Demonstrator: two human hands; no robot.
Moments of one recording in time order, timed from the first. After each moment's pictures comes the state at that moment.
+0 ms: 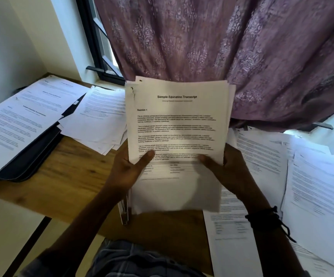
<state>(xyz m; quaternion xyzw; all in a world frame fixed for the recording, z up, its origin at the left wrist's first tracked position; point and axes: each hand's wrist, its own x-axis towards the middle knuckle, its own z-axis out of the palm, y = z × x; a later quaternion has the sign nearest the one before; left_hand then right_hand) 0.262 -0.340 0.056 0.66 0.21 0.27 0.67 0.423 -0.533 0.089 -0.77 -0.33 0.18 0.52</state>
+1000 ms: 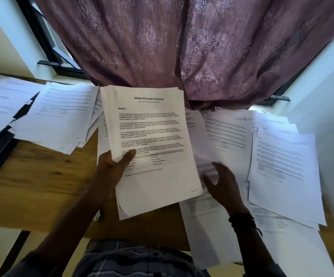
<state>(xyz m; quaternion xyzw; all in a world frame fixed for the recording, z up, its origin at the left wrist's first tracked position) 0.286 -0.373 0.022 0.65 0.26 0.19 0.68 0.430 -0.646 -0.027 -0.95 -0.16 0.08 0.24</state>
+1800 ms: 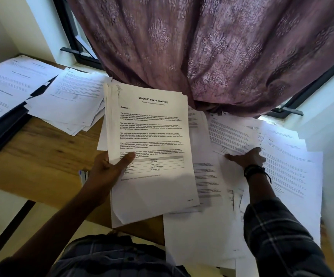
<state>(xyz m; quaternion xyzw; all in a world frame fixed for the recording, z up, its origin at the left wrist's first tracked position) 0.262 -0.423 0.033 0.61 0.32 0.21 0.69 0.592 -0.669 -0.011 -0.94 0.09 0.17 0.28</state>
